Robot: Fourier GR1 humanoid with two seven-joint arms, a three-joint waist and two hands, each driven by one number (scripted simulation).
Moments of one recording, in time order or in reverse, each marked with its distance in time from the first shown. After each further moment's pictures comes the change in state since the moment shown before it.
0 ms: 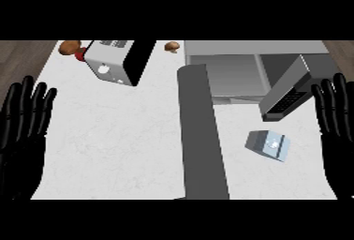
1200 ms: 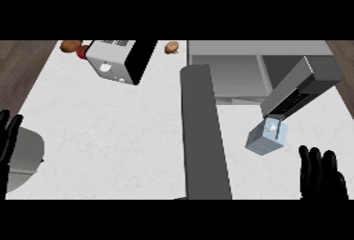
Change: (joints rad) left arm 0.192 0.030 0.185 -0.040 0.226 -0.130 -0.004; right arm 0.408 0.087 0.507 -0.169 0.480 -0.412 -0.196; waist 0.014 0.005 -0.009
